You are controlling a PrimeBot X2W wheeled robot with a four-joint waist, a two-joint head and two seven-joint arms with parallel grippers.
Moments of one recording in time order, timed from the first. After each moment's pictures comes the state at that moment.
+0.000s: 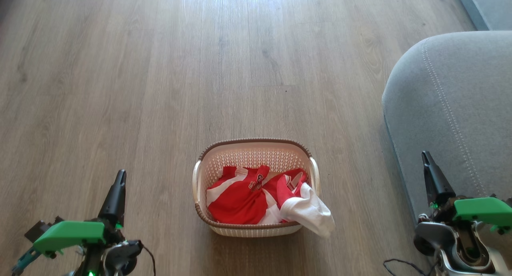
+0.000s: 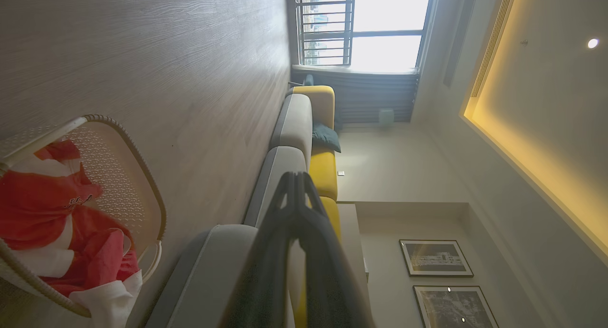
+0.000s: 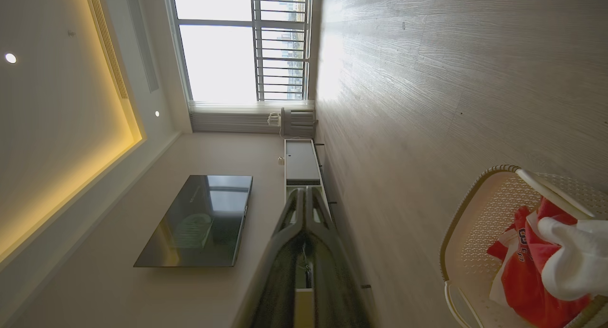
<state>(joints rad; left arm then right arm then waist) -0.06 0.03 0.09 0.28 -1.60 -0.12 0.11 -0.09 -0.05 -0.13 0.28 1.60 0.13 0.11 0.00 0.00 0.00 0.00</state>
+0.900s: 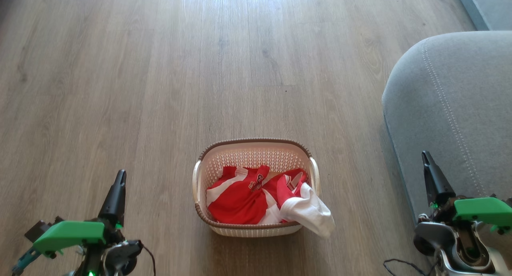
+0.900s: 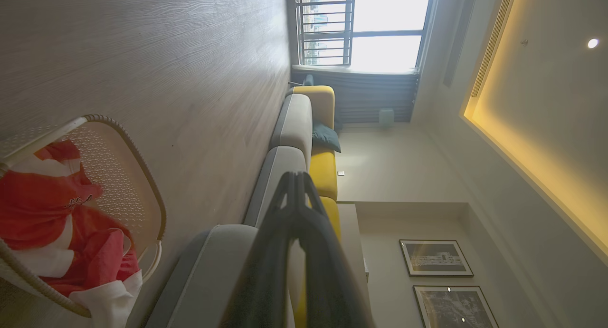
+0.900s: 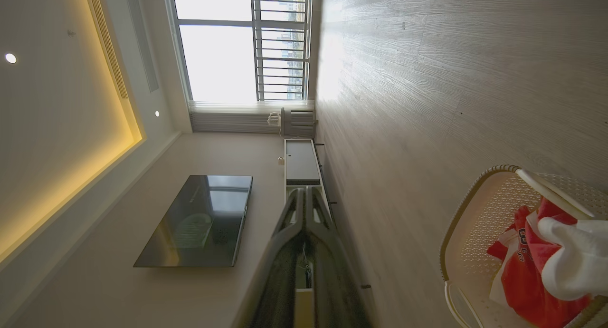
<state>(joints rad) -0.06 0.03 0.09 0.28 -1.60 -0.12 0.11 -0.09 -0.05 -0.13 0.28 1.60 0.13 0.11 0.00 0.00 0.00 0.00</state>
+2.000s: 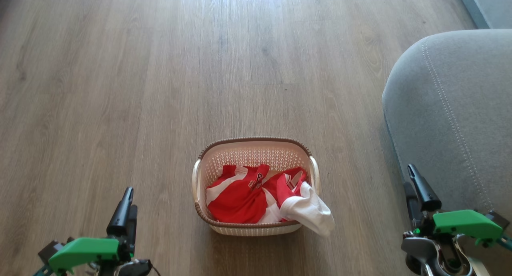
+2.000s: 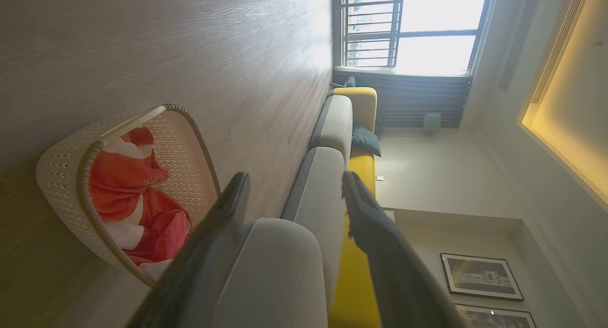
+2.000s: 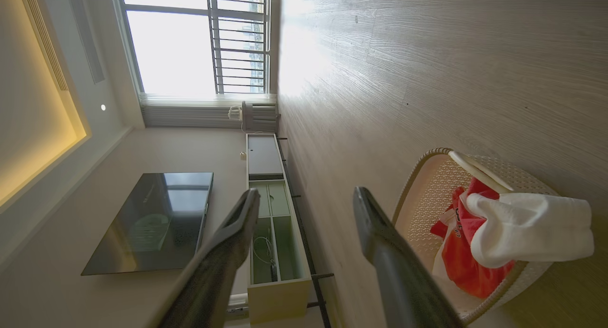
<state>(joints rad) -0.03 0.03 0.05 0.39 -1.56 -0.12 0.06 -0.07 -0.05 -0.07 0.40 1.56 0.13 0.06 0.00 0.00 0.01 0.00</state>
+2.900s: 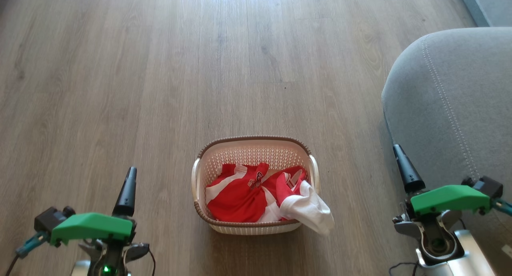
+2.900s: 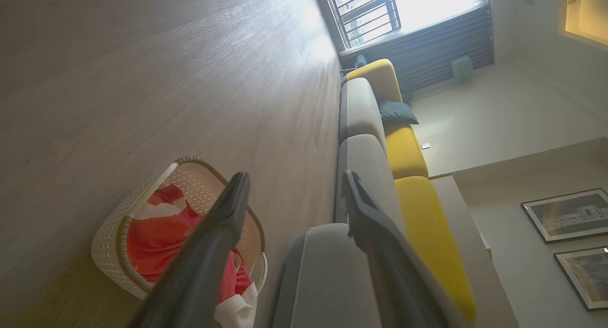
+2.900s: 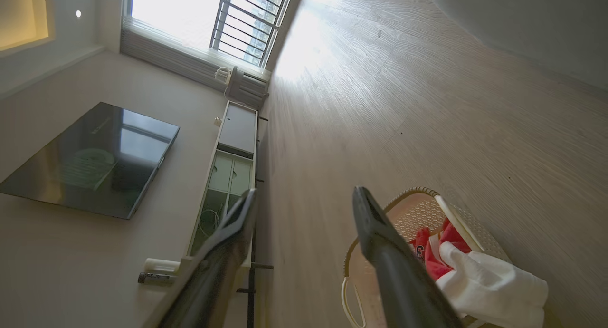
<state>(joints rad) -0.12 0.06 0.02 0.41 -1.22 -0.12 -0.02 -0.18 -0.10 0.04 0.44 1.28 0.13 -0.02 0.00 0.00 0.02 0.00</state>
